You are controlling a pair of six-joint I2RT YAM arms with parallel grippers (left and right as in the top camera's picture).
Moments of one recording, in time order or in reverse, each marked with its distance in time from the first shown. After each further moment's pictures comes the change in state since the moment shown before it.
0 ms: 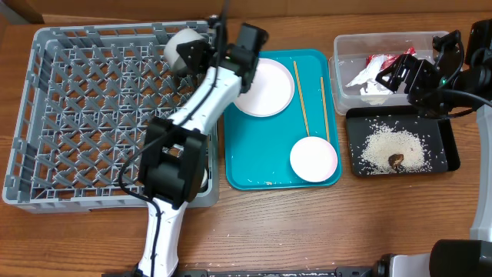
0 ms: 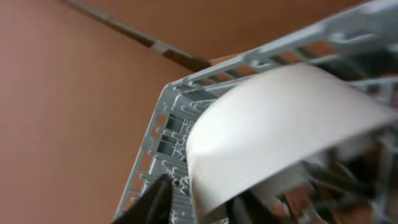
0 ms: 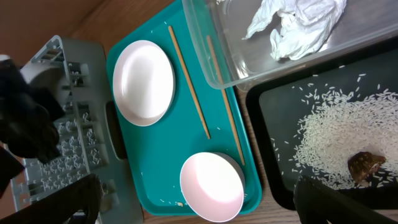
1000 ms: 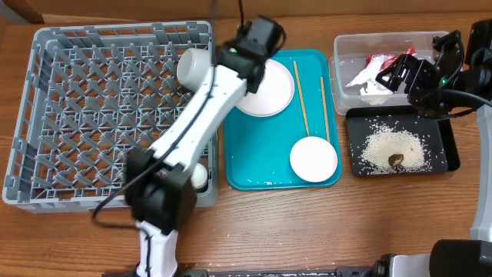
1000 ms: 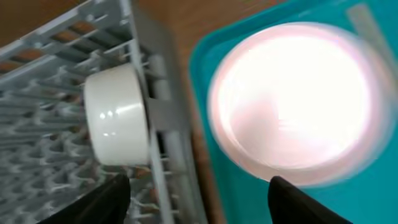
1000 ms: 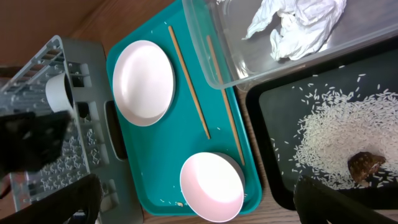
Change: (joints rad) left arm -0.064 -0.231 0.106 -0.464 0.897 -0.140; right arm 0.000 0.000 0.000 0.001 0.000 0.000
